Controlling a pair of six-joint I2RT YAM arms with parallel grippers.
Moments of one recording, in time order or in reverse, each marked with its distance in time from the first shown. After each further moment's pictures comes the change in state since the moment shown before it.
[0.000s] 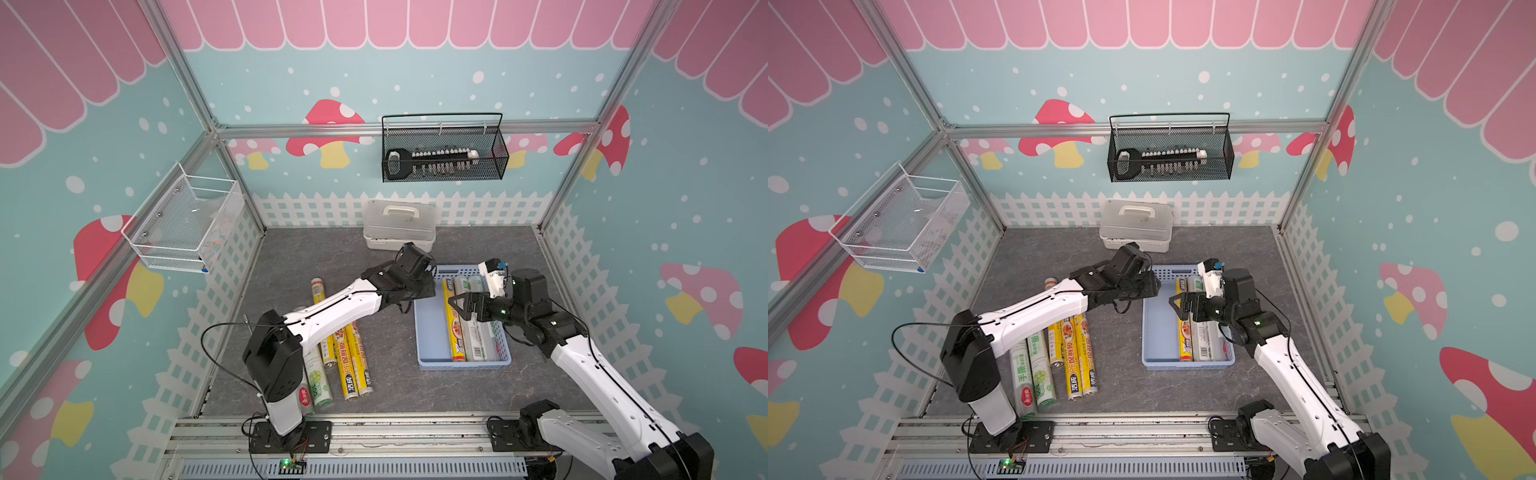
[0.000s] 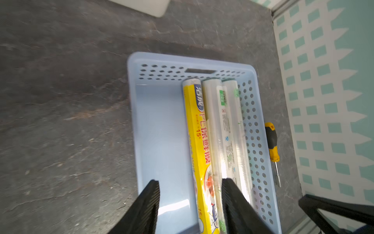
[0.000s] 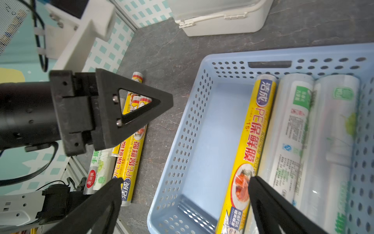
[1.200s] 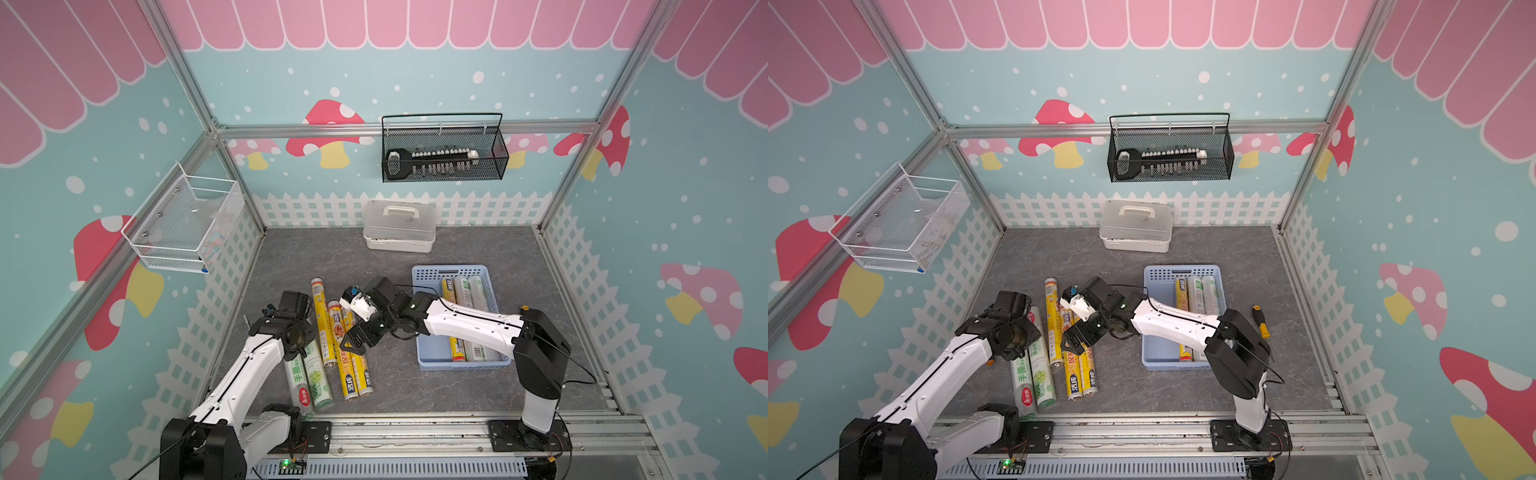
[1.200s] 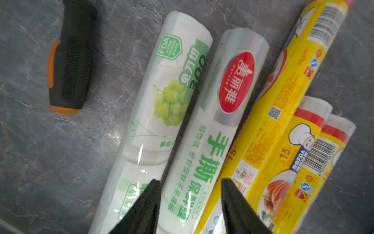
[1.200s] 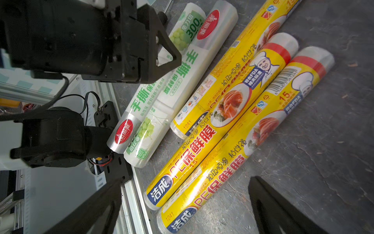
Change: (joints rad) left arm 0.697 -0.637 -0.754 -0.314 -0.084 -0.116; right arm 0.666 0.822 0.581 0.033 0.057 -0.121
